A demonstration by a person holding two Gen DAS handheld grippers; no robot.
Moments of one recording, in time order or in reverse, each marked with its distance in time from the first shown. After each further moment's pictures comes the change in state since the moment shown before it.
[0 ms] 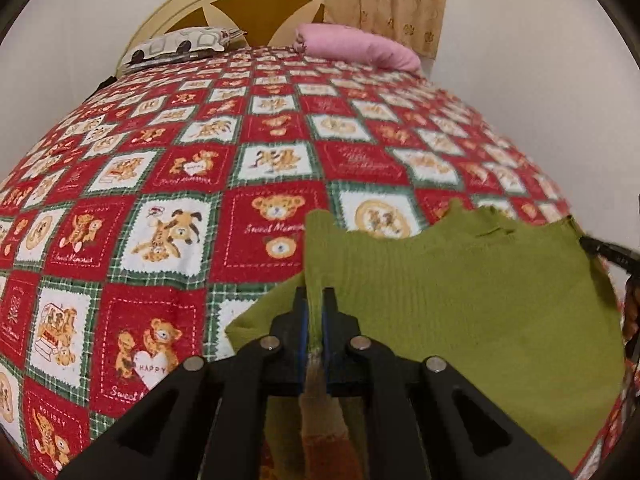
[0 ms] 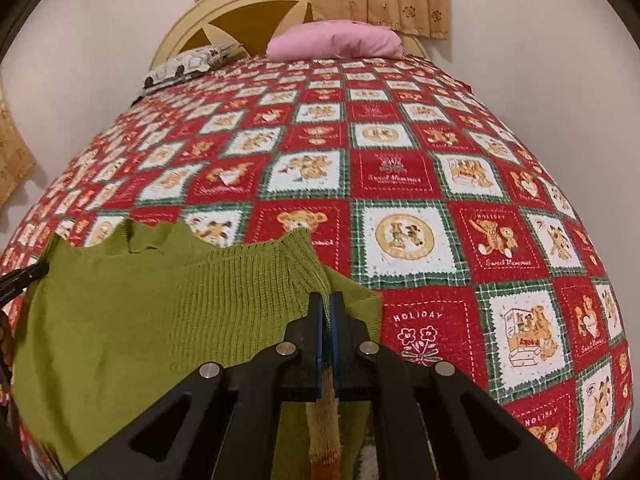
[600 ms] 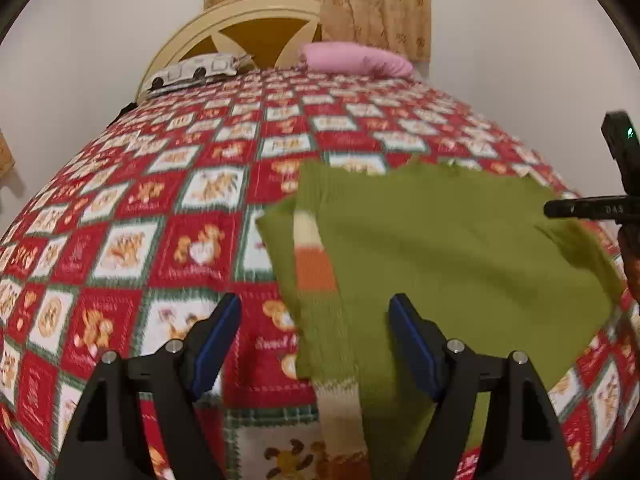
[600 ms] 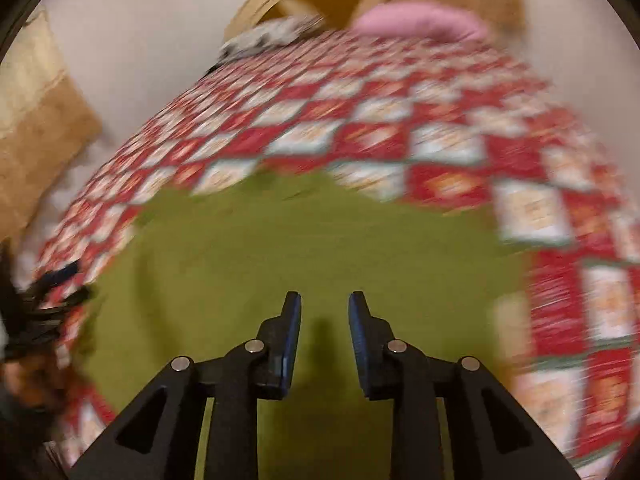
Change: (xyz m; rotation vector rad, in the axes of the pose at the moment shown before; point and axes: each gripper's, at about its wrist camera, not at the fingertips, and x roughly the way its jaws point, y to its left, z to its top) left arm -0.083 -0.018 -0.082 0.042 -0.065 0.074; right arm -0.031 0.100 -0.033 -0.118 0.118 0.304
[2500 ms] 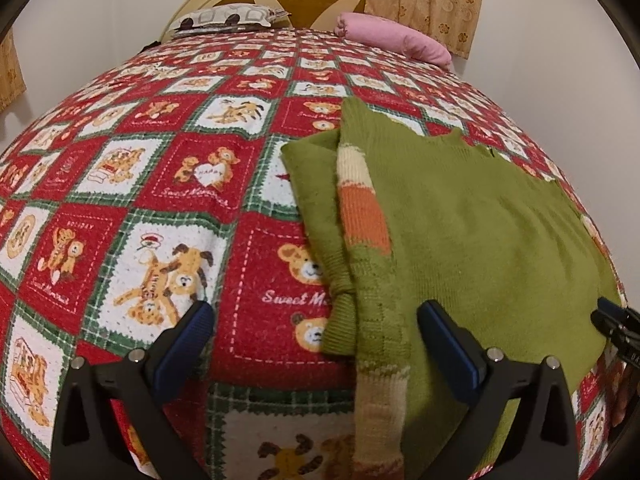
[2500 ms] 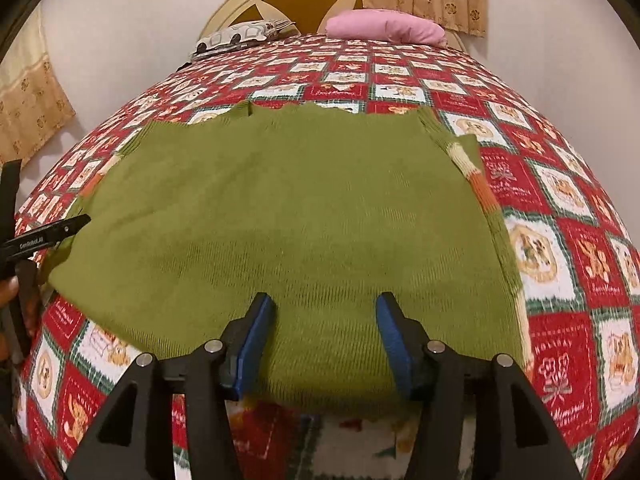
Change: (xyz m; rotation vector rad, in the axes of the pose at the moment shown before) left arm 0.028 0.023 -0.023 -0.183 0.094 -0.025; right arm -0.032 0.012 -0.120 0.031 -0.092 -0.210
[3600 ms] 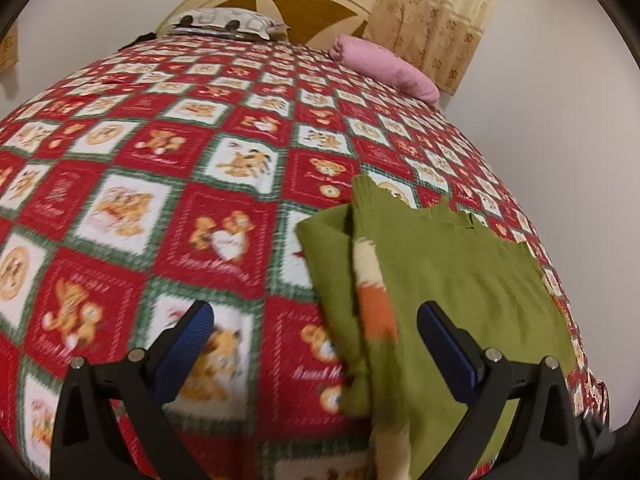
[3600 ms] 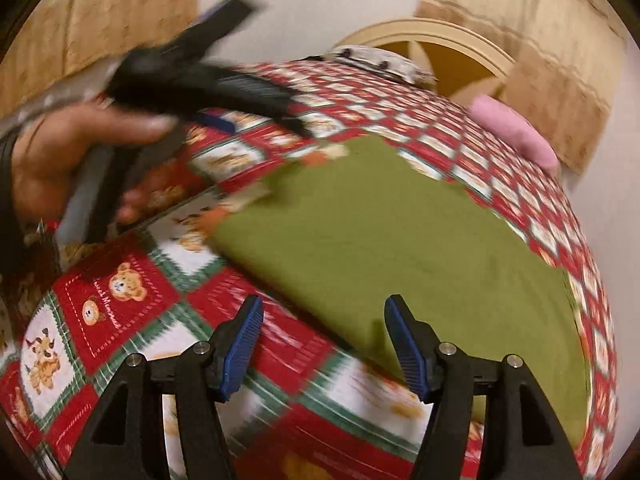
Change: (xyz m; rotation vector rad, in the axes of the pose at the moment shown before) left arm -0.012 0.039 0.050 -0.091 -0.032 -0.175; right arm -0.038 0.235 -0.026 -0.534 -0.109 0.073
